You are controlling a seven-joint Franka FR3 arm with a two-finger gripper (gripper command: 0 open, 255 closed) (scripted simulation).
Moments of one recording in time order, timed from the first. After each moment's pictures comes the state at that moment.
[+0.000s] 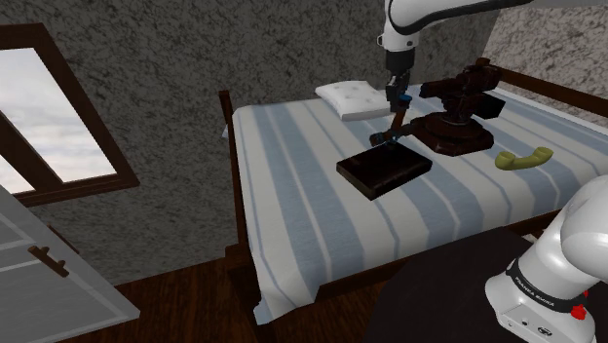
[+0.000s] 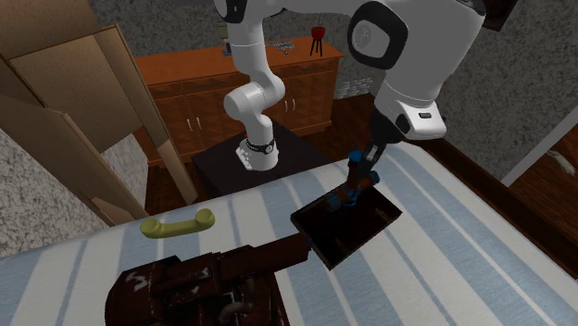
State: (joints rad) arm 0.04 -0.08 -0.10 -1.86 -0.09 1.67 -0.32
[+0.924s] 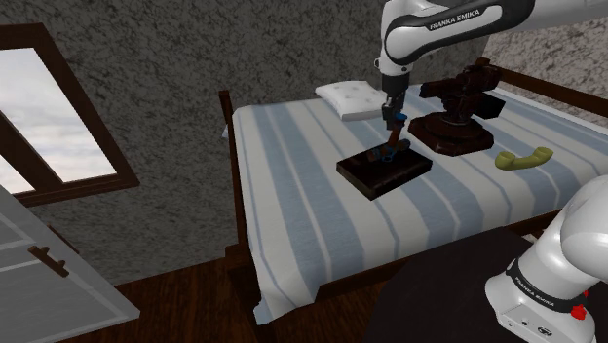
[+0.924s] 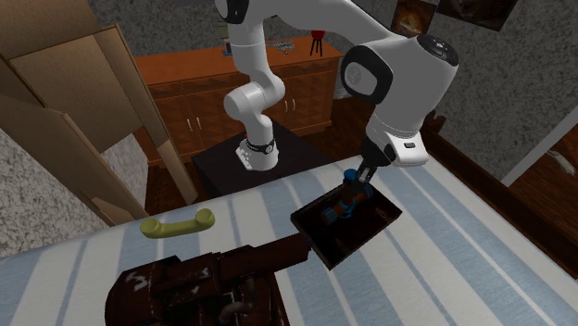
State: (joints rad) arm 0.04 -0.06 -0.10 -2.01 -0.10 1.83 -0.31
